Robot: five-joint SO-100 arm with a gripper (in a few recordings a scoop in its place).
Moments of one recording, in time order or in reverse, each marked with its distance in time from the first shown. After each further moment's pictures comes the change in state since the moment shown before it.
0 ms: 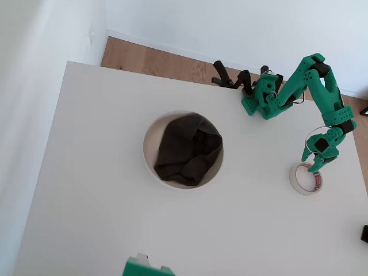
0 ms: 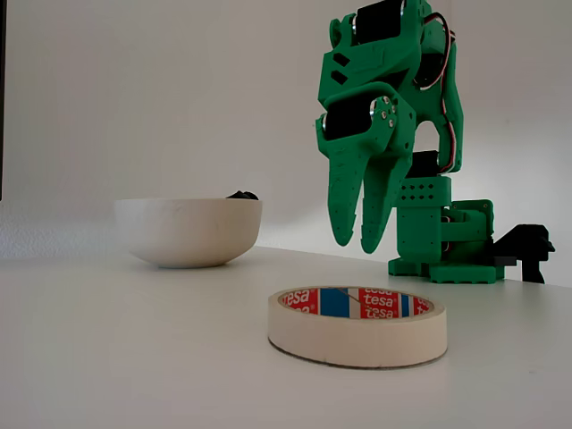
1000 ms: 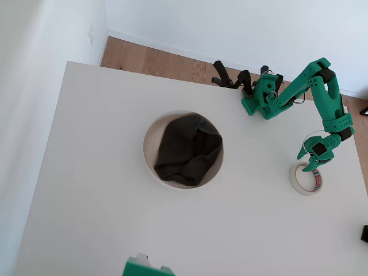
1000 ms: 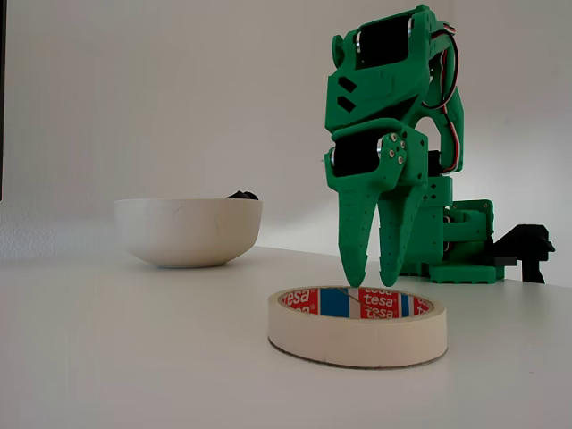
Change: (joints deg) arm -3.8 -7.3 0.0 -0.7 6.9
